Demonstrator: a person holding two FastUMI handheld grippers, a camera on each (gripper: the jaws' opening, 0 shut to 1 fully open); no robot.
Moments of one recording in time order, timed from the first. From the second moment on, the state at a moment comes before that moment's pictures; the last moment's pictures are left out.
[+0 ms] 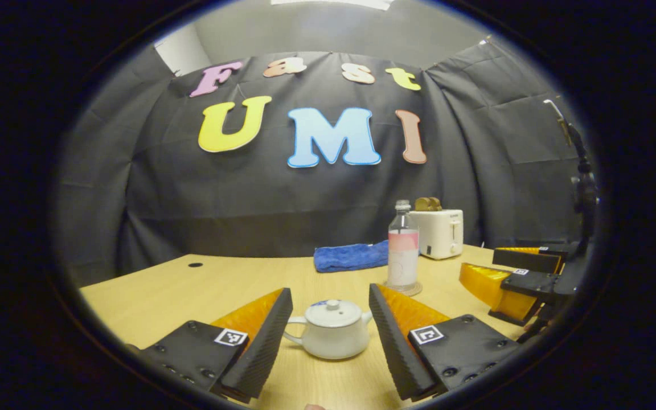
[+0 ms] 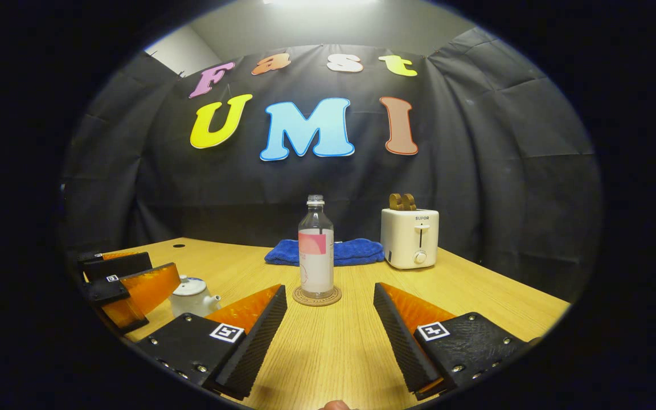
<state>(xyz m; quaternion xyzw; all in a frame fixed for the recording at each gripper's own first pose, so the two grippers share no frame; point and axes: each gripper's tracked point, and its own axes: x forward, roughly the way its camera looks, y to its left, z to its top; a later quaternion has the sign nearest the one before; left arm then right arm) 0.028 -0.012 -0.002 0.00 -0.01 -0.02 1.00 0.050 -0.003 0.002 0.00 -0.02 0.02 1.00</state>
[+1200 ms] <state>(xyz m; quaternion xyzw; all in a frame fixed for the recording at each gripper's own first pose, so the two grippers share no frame) 0.019 0.006 -0.004 0.00 -0.01 0.04 1.00 0.039 -0.001 0.001 0.00 -0.02 0.04 1.00</state>
